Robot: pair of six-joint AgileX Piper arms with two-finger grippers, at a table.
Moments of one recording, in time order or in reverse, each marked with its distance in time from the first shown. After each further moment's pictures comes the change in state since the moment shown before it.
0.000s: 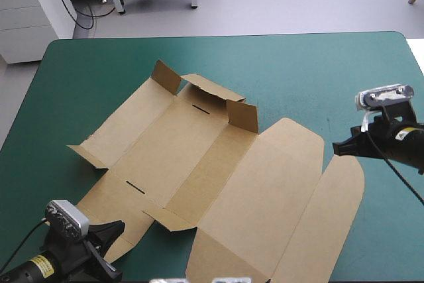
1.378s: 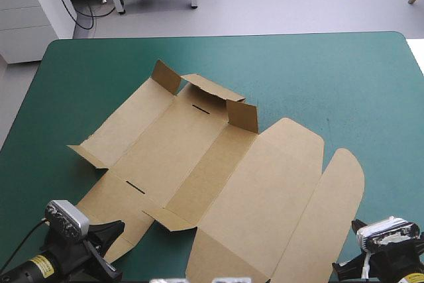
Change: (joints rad) left arm 0.000 0.000 0.001 0.003 0.000 0.000; right arm 0.000 -0.885 0.608 -0.004 0.057 -0.034
